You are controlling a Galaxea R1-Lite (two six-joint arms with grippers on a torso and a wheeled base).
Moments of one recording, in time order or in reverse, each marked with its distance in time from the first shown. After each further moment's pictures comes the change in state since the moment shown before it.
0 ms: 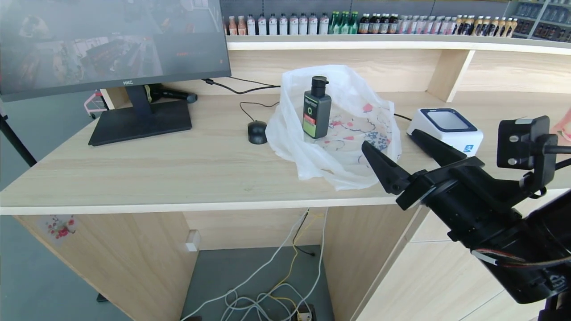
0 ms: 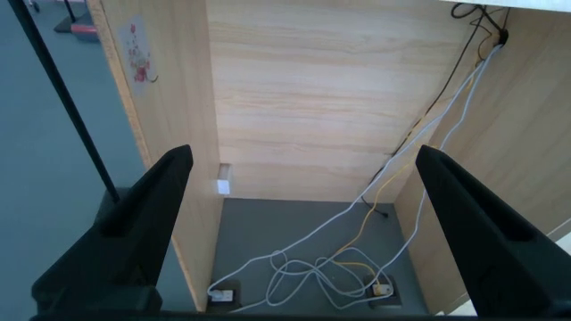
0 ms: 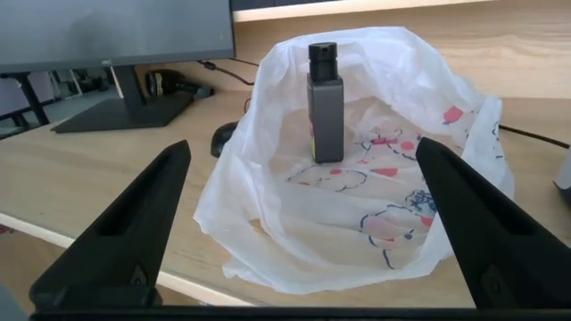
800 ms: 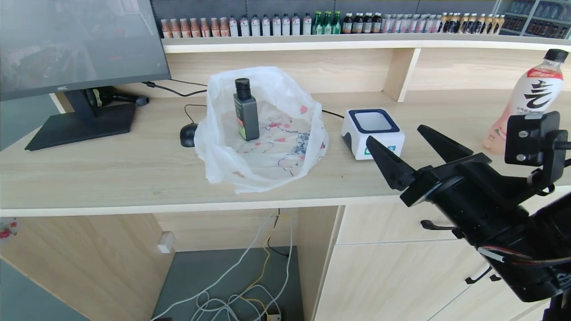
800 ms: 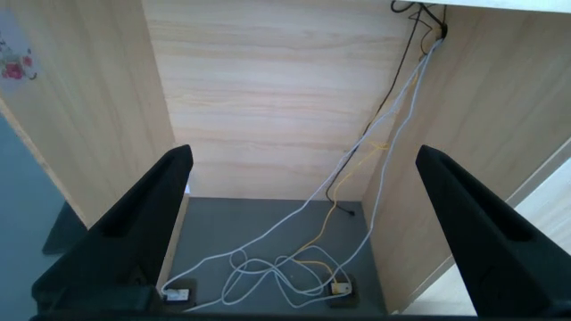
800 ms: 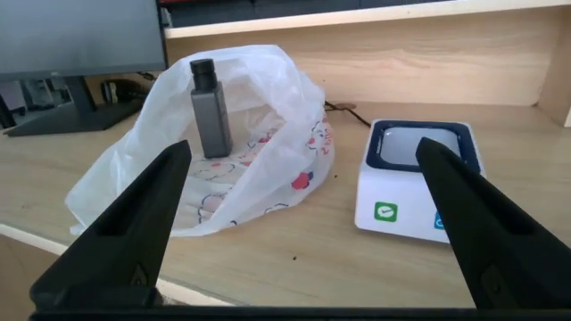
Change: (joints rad) left arm 0.001 0.000 0.000 -0.002 -0.001 0.001; right arm 0.007 -0.016 -0.003 -0.001 -0.007 -0.017
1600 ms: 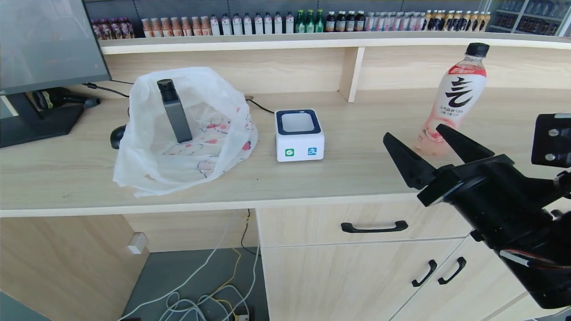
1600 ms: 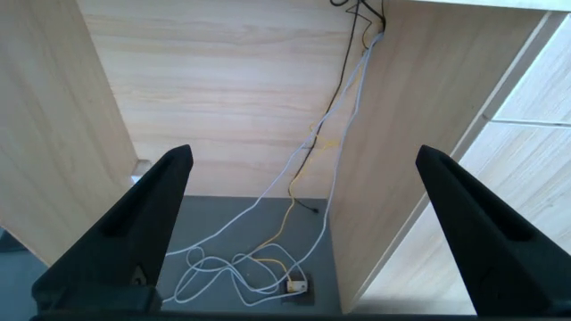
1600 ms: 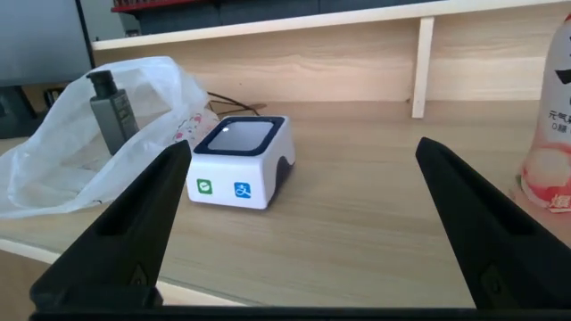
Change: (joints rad) left arm 0.000 0.000 0.000 0.000 0.000 -0.002; right arm -0.013 -0.051 0.036 0.000 -0.035 0.001
